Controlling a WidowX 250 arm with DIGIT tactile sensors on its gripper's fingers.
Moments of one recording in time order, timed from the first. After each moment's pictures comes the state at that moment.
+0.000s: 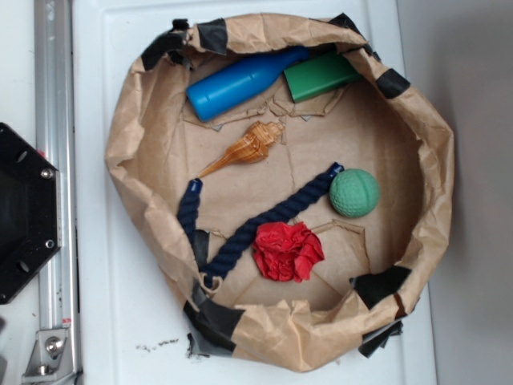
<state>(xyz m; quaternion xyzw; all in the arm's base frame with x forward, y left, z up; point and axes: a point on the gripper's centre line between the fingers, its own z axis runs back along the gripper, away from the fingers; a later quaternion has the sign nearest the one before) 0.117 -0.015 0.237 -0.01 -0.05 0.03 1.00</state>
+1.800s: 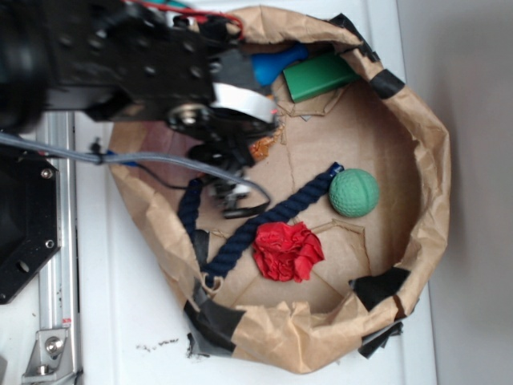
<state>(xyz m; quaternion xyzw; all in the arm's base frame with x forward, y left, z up) 0.244 0.034 0.043 0.02 -0.09 0.00 1.00</state>
